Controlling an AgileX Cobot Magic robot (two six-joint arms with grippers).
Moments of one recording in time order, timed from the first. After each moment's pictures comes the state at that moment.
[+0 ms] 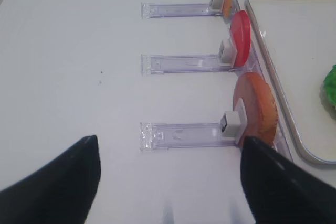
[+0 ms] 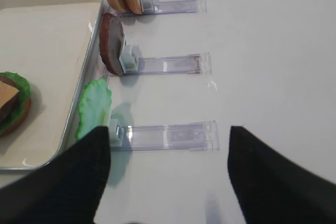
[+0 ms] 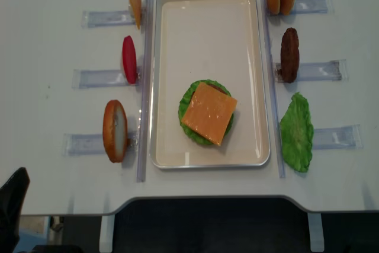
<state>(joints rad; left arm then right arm) 0.05 -0.02 -0.48 -0.05 1.11 0.05 0.01 0.04 -0.51 0.16 1.13 -0.04</state>
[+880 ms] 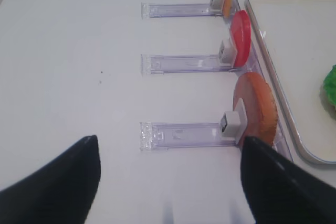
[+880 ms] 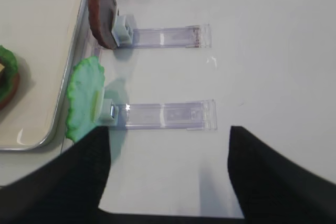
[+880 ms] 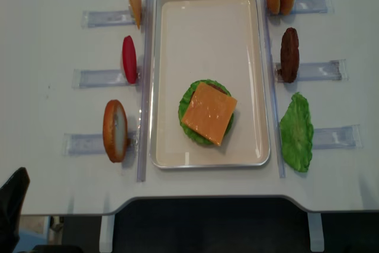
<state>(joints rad) 0.05 -0.02 -0.48 -0.05 1.11 0.05 0.01 0.24 -0.54 0.16 1.12 -0.06</state>
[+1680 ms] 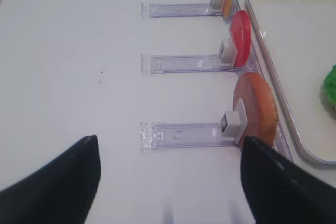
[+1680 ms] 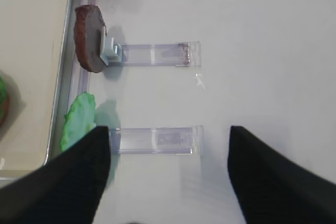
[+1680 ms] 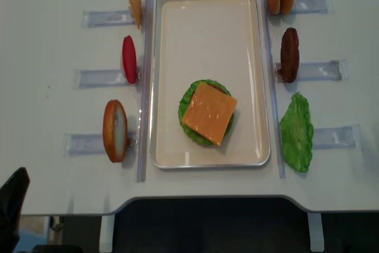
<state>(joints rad) 0.05 -0.02 -0.48 -0.05 1.11 0.05 0.01 0.71 -0.83 0.13 1.12 -0.06</state>
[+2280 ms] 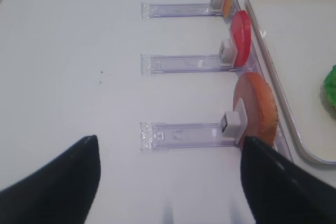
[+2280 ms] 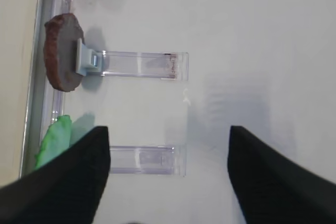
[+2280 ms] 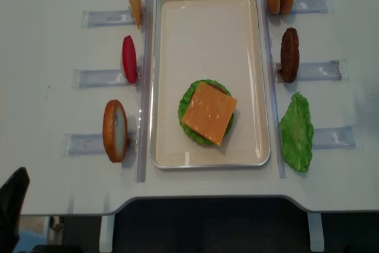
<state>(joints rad) 0.05 -0.02 -0.48 -0.05 1.11 0.05 0.01 1.10 -1.06 0.08 1.14 -0.10</state>
